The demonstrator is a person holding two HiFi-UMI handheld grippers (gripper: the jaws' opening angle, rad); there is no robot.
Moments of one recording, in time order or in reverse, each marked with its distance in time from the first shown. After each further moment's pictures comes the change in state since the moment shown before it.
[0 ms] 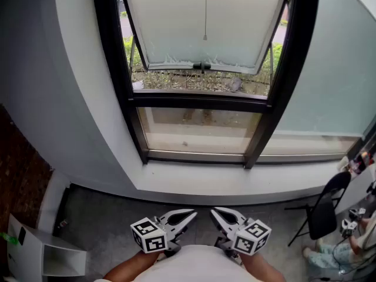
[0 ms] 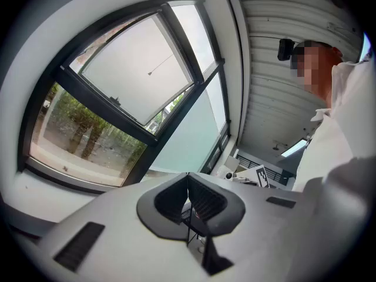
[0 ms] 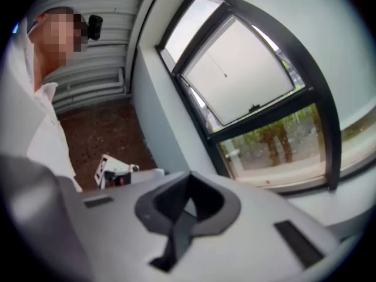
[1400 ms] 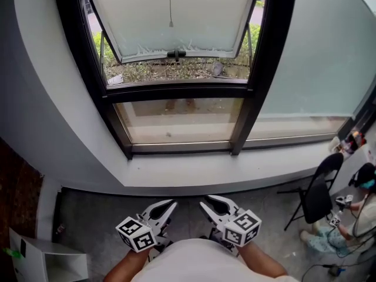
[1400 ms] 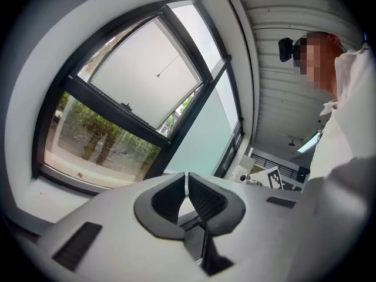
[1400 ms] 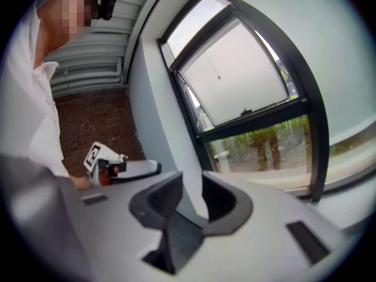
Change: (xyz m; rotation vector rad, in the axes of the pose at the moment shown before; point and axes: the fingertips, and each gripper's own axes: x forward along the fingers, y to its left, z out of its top) left arm 0.017 0.035 0.001 0.044 -0.037 0.170; right arm -0.011 -0.052 0.000 -0.094 0.030 -0.077
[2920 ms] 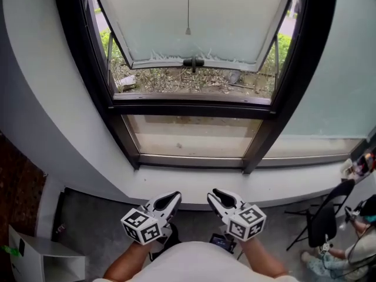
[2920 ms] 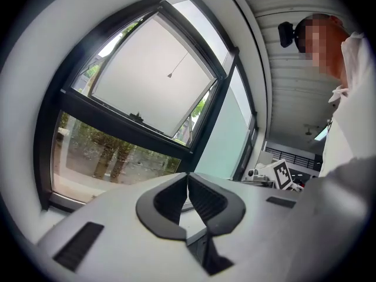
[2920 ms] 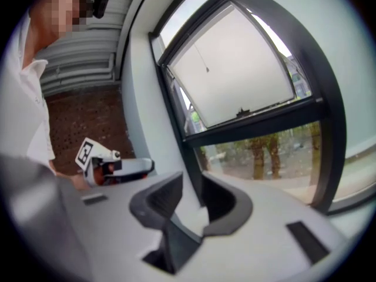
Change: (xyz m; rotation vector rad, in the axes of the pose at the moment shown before) left arm 0.081 0.115 0.070 0.087 -0.014 0.122; right arm 0.107 -0.107 0.055 -0.023 0.025 -0.013
